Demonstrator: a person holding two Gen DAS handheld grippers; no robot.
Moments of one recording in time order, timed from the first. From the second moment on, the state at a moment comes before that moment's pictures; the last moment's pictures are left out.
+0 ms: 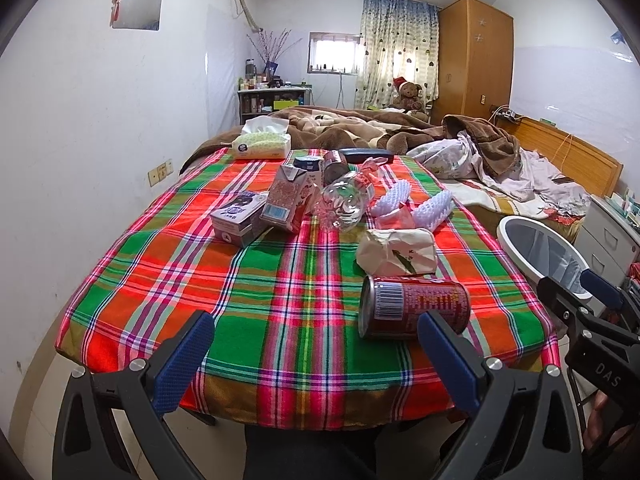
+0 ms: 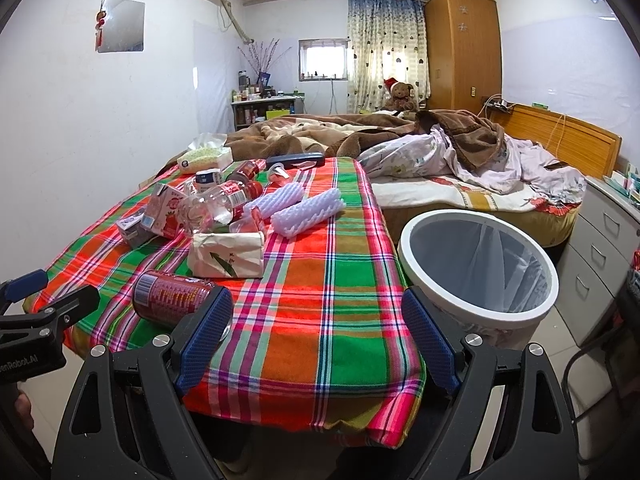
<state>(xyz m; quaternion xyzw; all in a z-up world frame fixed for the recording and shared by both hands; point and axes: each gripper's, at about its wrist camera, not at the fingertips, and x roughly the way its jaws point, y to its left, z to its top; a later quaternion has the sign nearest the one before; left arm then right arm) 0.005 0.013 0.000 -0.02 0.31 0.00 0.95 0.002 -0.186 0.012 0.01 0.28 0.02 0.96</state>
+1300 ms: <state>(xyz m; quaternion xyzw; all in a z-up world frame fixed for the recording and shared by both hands) 0.194 0.125 -0.035 -0.02 0.41 -0.02 0.91 0.095 -0.095 -0.026 -0.10 0.37 0.20 0.90</state>
